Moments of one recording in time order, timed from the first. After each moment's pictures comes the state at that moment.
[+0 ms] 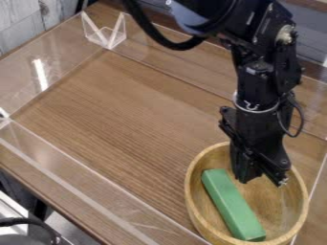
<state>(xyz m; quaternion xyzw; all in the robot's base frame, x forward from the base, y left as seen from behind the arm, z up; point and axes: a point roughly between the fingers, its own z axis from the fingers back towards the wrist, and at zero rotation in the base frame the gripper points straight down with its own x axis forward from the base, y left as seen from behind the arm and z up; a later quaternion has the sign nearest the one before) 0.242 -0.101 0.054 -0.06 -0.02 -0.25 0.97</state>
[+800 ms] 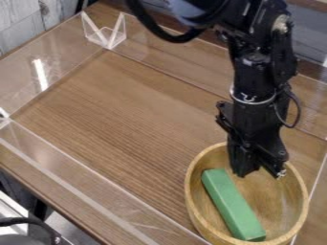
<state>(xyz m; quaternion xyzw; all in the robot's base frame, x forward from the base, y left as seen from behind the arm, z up) 0.245 -0.097 0.057 -0.06 -0.01 -0.23 0.97</state>
